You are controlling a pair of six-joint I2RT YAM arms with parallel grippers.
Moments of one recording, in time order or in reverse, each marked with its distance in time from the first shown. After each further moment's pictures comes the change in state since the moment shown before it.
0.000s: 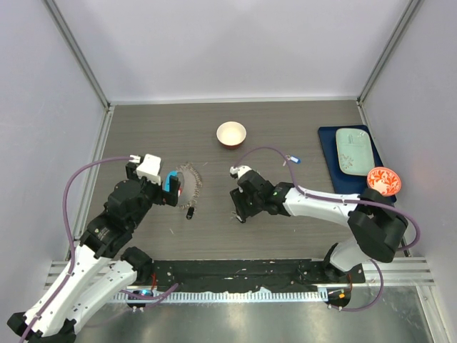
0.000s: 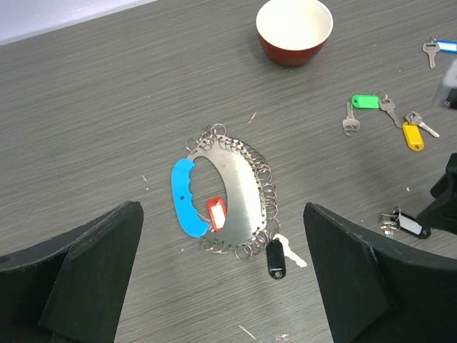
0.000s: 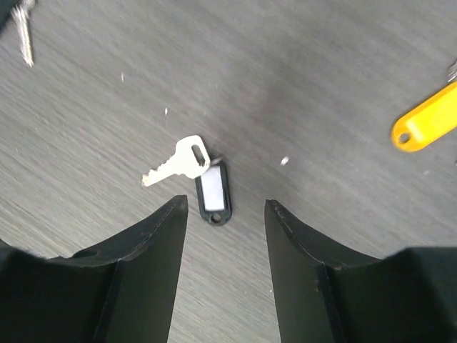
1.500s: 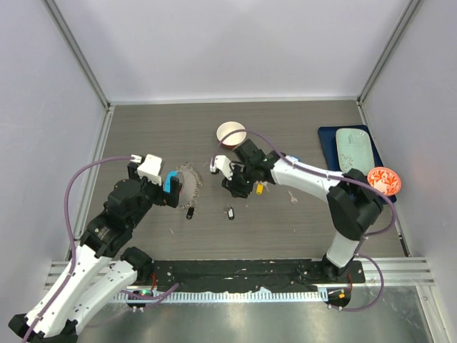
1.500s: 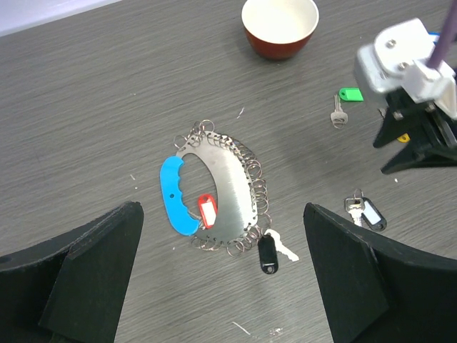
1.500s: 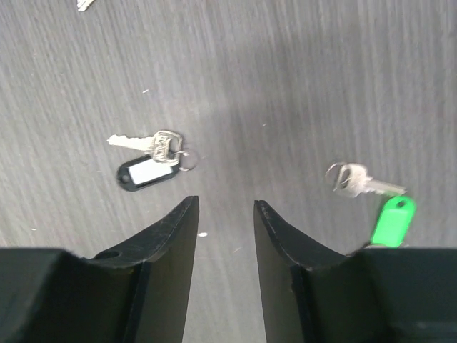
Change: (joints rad) left arm 0.025 0.003 0.000 -0.010 0.071 0.000; right arm -0.155 0.202 0.309 -0.184 -0.403 -0.840
